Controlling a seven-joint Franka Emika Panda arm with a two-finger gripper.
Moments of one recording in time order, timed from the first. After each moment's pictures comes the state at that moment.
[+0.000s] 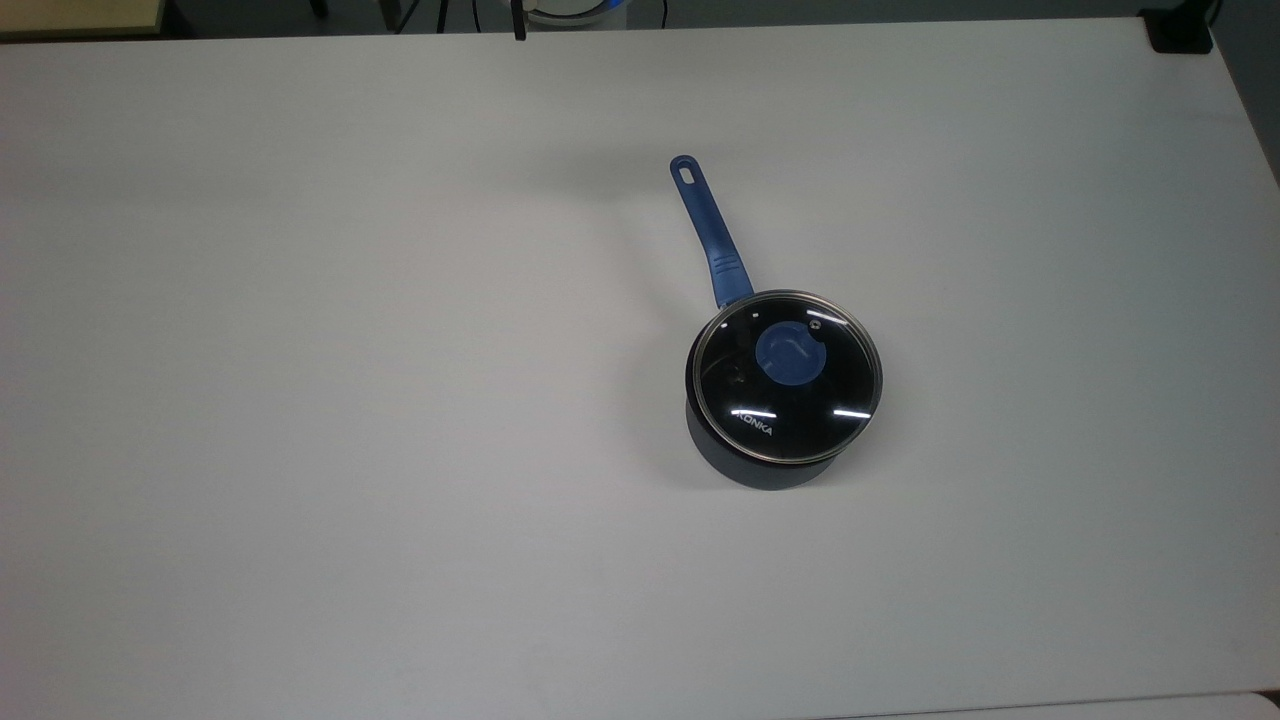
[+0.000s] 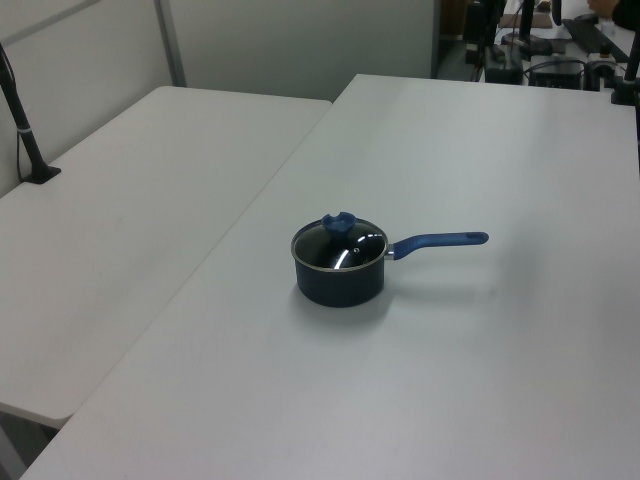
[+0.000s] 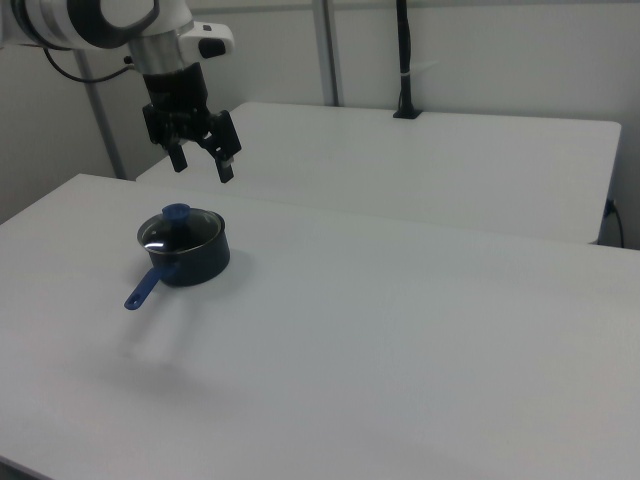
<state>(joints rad) -0.04 -0.01 0.01 -1.58 -0.01 1.62 0.02</state>
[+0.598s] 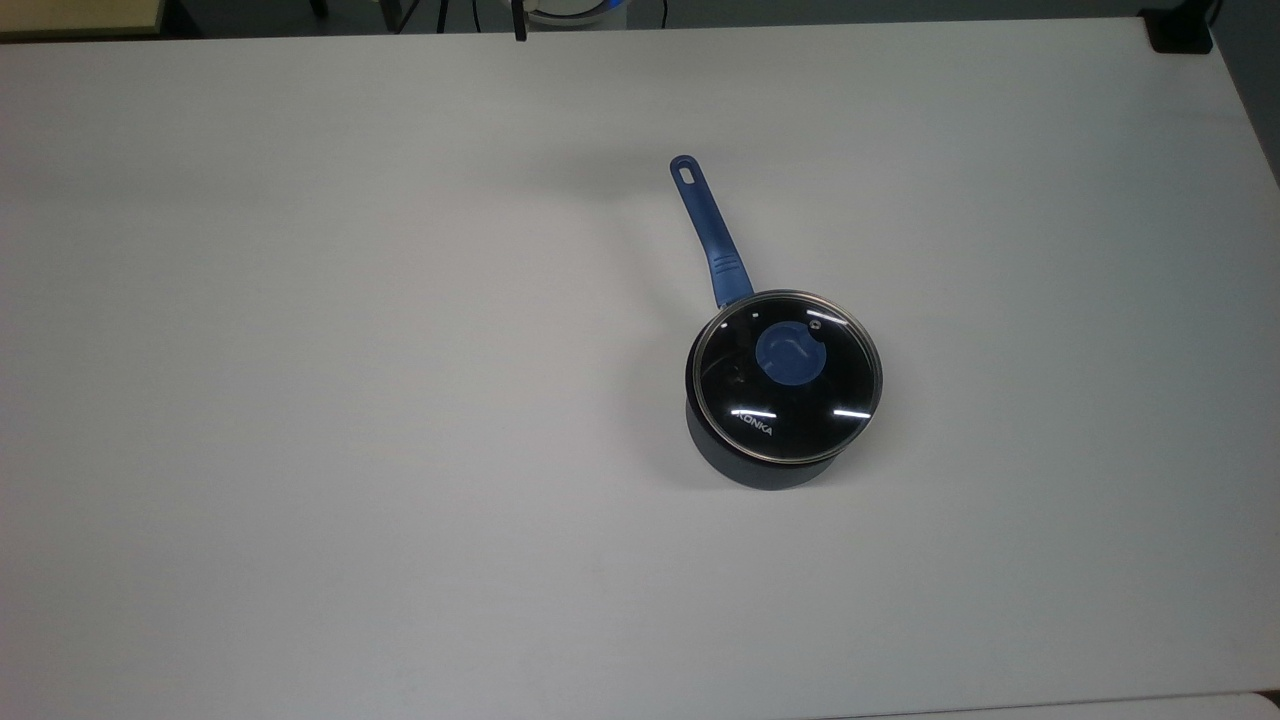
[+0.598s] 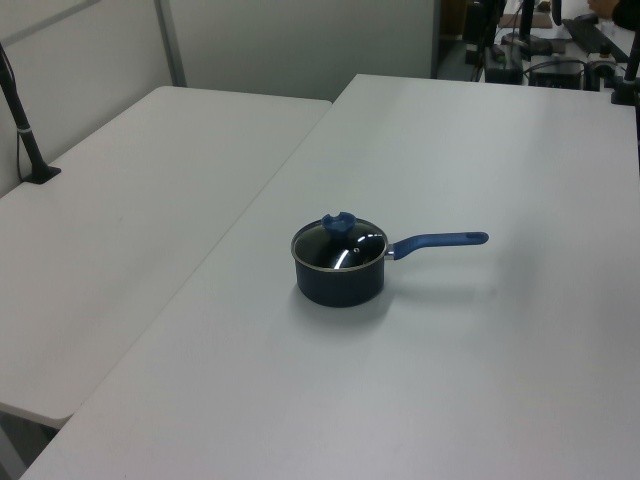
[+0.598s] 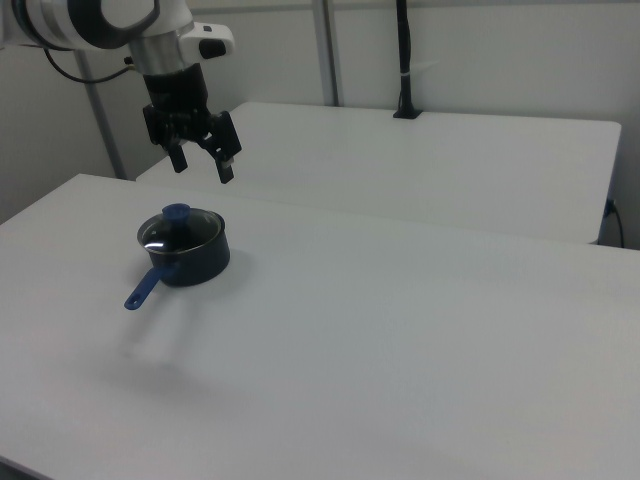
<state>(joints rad) -0.03 -0.01 0.01 -1.58 -0.01 1.62 0.02</state>
